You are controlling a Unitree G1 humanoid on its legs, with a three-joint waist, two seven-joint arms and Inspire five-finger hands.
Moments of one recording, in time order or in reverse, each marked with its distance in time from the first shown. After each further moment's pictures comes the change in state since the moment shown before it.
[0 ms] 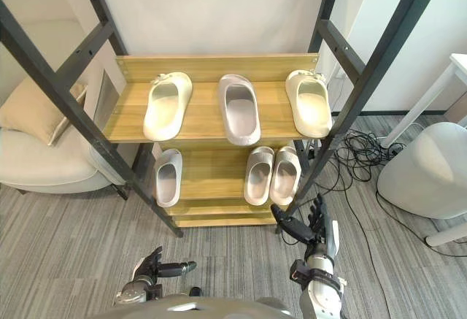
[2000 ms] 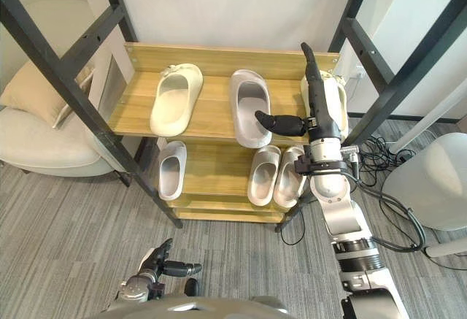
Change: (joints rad) left arm -0.010 0.040 -0.104 -0.021 0.039 -0.040 -0.038; right arm -0.701 -0.436 0.103 0.093 -0.329 -0.008 -0.072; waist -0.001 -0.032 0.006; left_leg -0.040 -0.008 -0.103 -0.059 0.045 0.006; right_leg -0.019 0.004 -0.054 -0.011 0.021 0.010
